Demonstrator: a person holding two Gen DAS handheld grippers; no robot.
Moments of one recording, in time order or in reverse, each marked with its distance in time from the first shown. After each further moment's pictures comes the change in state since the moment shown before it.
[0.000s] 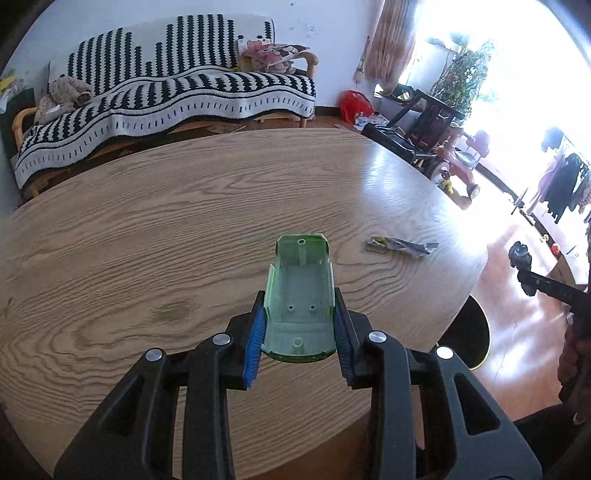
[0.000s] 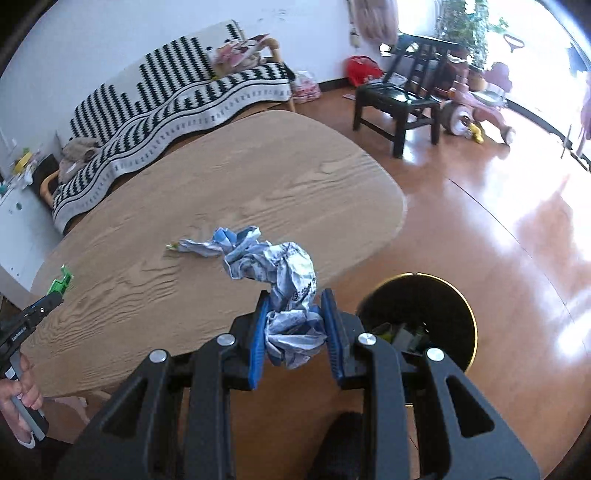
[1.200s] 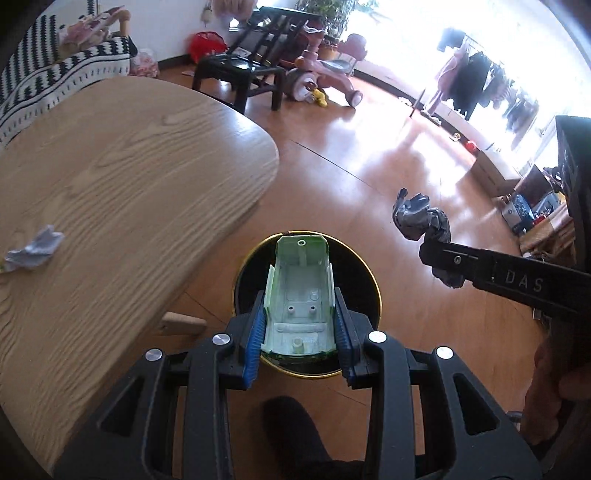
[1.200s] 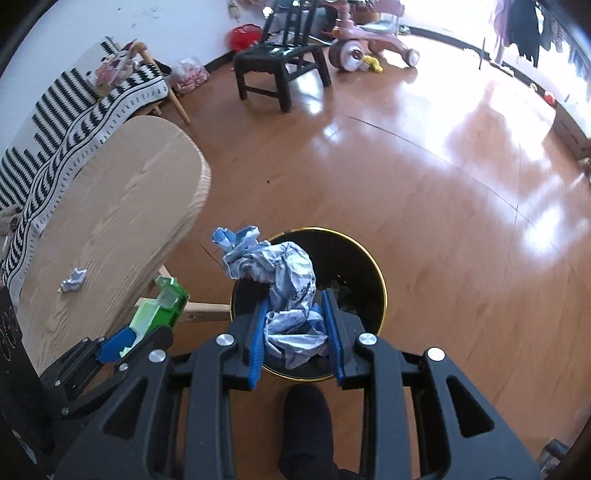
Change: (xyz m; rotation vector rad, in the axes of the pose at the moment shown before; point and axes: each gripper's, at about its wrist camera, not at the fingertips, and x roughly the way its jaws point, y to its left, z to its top) left arm 0.154 -0.312 -0.023 0.317 0.256 -0.366; right arm 0.014 -0.148 -0.014 0.340 0.136 -0.207
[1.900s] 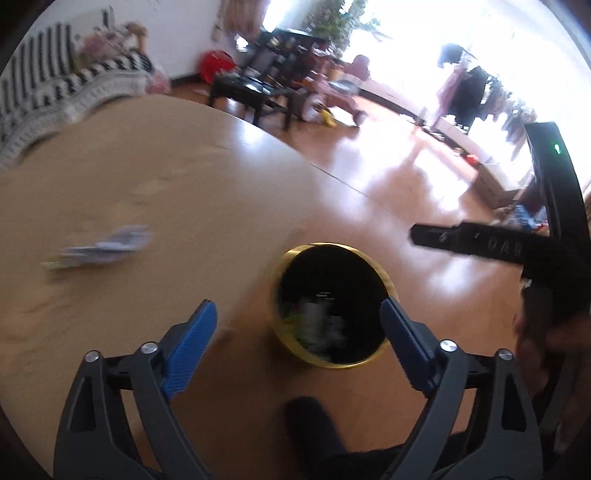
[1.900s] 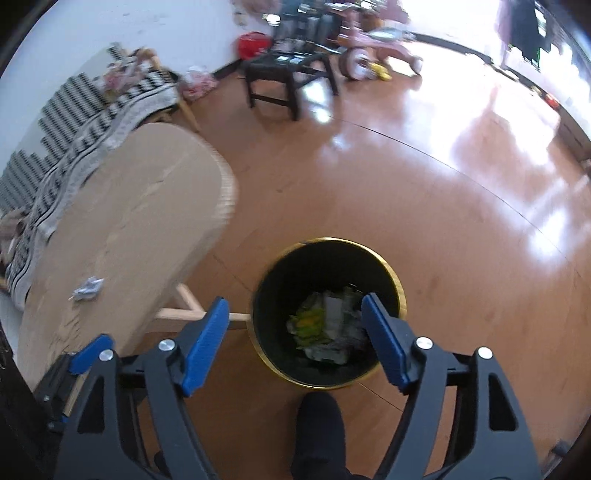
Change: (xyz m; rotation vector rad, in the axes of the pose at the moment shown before) left arm -0.074 0.050 -0.022 0.010 -0.099 0.065; right arm -0.012 0.049 -0.001 -0.068 -0.058 0.079
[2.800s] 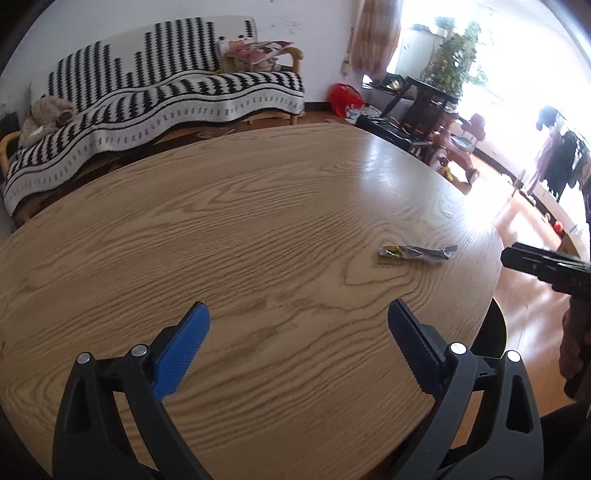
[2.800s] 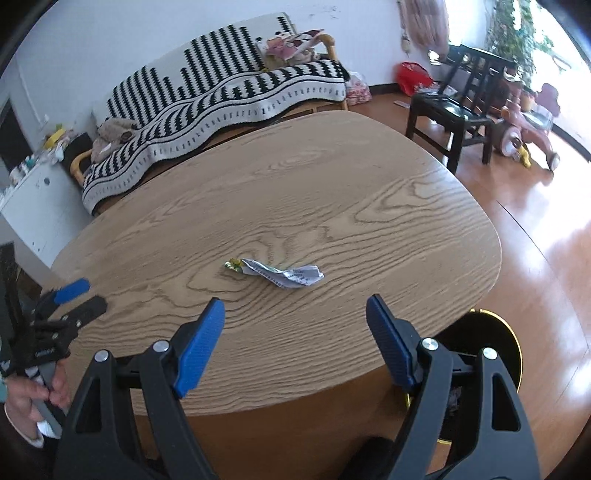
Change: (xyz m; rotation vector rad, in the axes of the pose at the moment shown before) left arm -0.121 0.211 -0.048 -0.219 -0.116 0.321; right arm 0.018 0.198 -0.011 -0.429 -0.053 0.280
